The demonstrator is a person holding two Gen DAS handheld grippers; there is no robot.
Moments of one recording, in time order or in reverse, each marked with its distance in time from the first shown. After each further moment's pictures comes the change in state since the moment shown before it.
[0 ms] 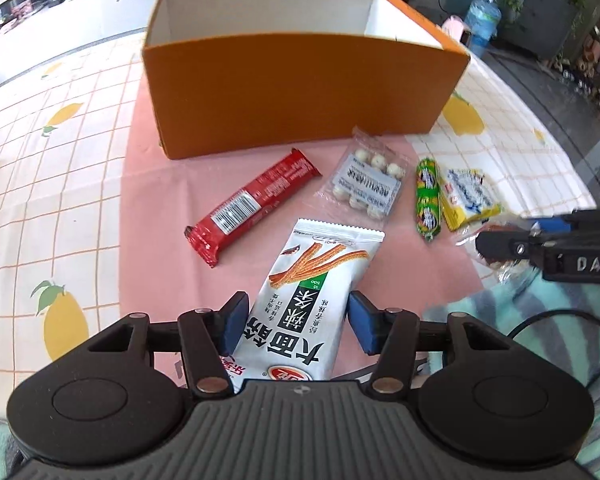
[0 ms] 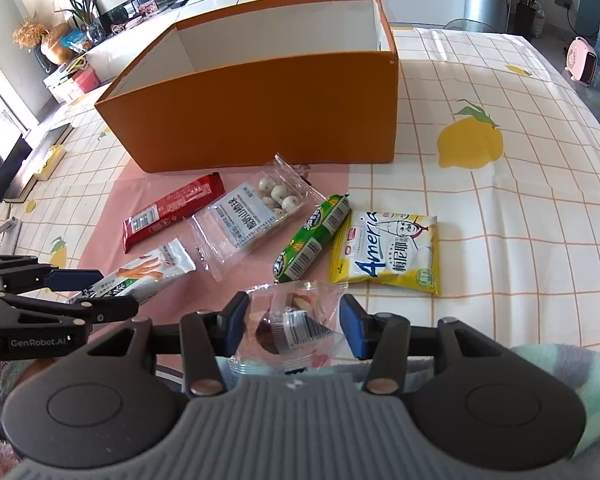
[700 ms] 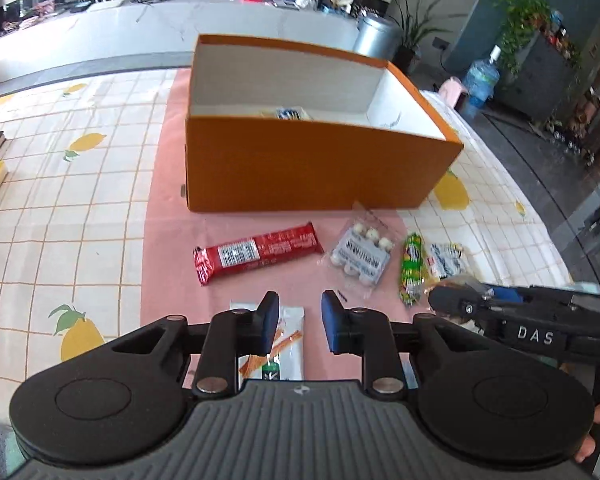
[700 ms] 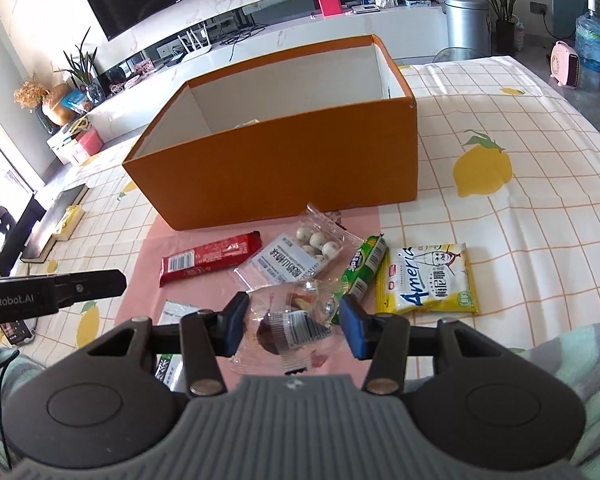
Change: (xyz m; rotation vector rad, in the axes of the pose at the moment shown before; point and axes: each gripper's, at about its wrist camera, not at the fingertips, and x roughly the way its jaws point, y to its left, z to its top) left arm -0.032 0.018 0.018 -0.075 -0.102 -0.060; right arm -0.008 0.027 -0.004 0.082 -0.130 0.035
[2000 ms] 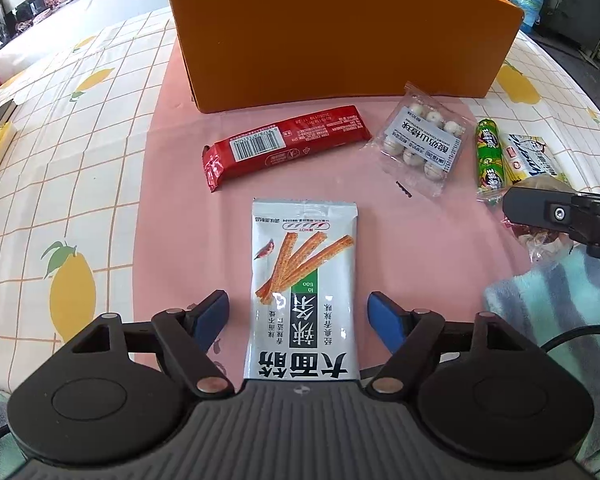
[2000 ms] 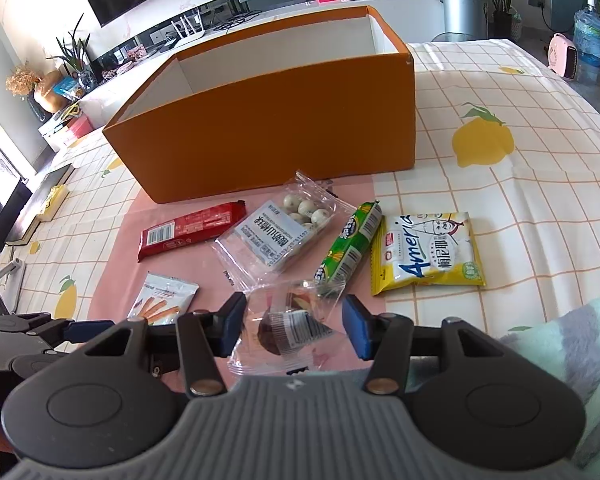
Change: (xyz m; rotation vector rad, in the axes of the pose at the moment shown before) left arm 0.060 -0.009 -0.044 0.074 0.148 0.212; right arm 0.021 -0.005 -0.017 -0.006 0.013 -0.027
